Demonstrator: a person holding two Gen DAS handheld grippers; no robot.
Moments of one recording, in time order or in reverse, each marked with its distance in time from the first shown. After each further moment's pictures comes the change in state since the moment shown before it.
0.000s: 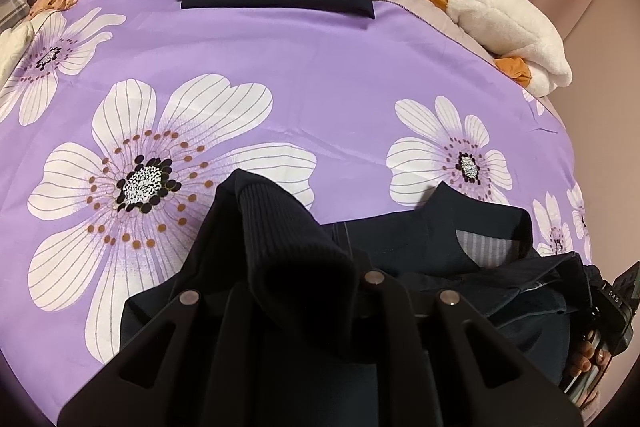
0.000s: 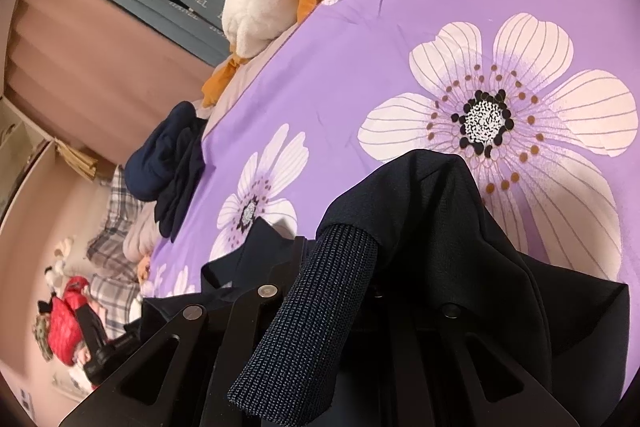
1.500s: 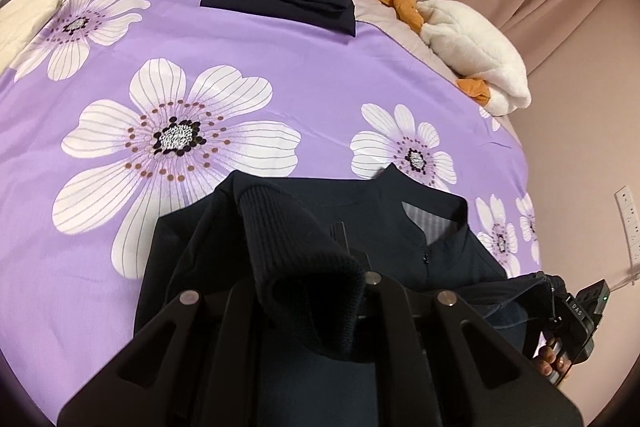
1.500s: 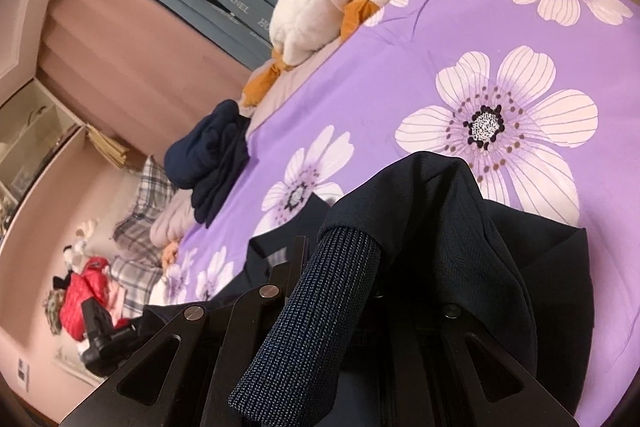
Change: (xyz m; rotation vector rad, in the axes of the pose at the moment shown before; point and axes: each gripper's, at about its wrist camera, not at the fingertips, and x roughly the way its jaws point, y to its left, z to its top) left arm -0.075 0.016 -0.029 -0.082 -0.013 -0.138; right arm -0.055 0.024 -0.027 -0.071 -0.038 0.073
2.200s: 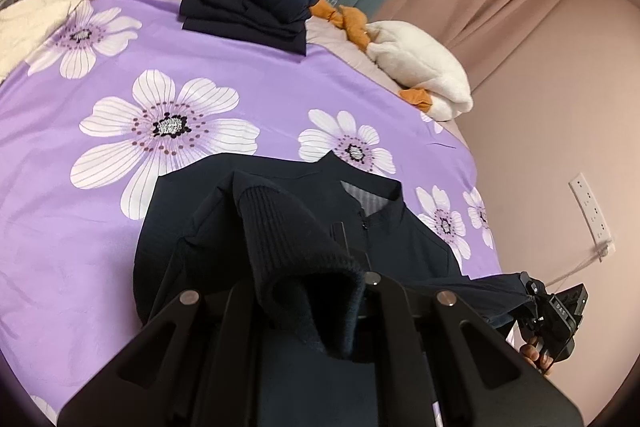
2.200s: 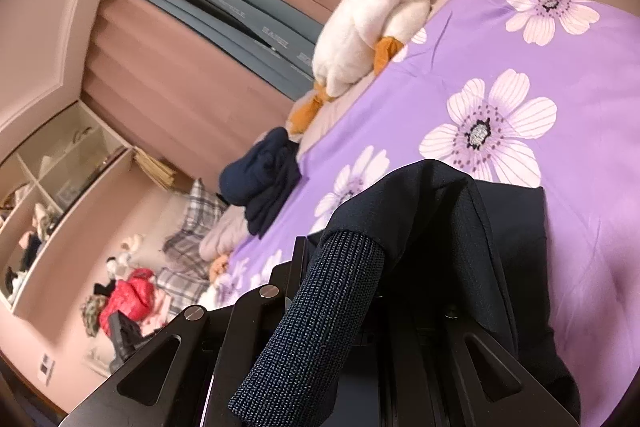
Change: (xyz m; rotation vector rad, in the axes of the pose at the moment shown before) left arm -0.083 -0.007 -0.053 0.018 -0.085 -0.155; right arm -0.081 0.012 -0.036 0.007 -0.113 0.144
